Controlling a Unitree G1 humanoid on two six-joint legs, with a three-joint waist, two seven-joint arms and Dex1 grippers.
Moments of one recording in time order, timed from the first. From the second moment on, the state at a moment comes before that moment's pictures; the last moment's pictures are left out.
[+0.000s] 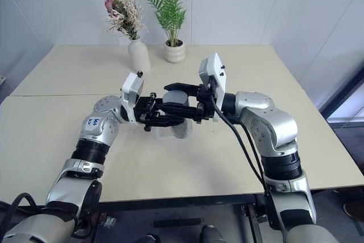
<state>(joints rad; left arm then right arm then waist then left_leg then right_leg) -0.96 0.34 0.00 0.50 -0.46 0.19 -1.46 -0.88 -0.38 0.03 -0.15 0.59 0.71 1.02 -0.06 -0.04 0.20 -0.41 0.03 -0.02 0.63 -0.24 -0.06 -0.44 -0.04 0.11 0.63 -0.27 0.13</state>
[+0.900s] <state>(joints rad) -1.05 0.33 -0.02 0.68 -0.37 0.09 -1.48 -0.91 -0.42 0.11 -0.12 0.49 0.63 1.01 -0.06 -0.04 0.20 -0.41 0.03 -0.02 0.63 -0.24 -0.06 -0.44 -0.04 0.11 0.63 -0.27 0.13</state>
